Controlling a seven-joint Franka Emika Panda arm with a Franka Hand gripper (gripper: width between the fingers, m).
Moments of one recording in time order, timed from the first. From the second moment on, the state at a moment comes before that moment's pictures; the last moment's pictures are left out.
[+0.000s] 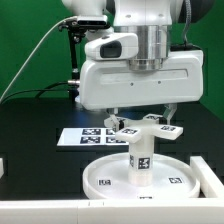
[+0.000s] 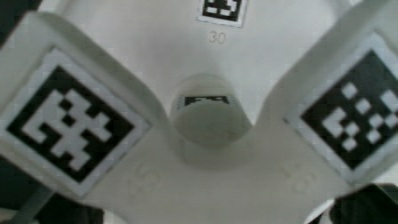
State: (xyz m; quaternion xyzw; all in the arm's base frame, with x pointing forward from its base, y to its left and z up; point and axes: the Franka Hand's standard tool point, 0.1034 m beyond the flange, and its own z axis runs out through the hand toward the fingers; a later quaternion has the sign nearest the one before) arm 0.559 0.041 0.095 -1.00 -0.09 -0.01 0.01
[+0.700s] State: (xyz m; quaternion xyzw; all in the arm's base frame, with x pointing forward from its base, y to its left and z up) arm 0.562 0.042 0.094 -1.00 0.04 -0.03 0.01
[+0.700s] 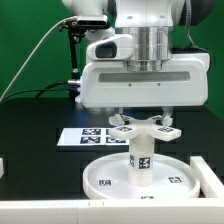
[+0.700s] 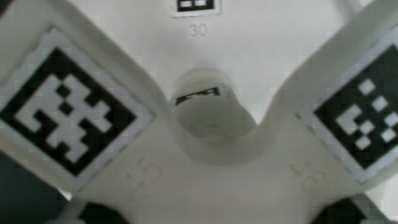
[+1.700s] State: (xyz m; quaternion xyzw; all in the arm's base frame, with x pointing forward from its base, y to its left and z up) arm 0.563 0.039 0.094 -0.85 0.53 -0.01 0.04
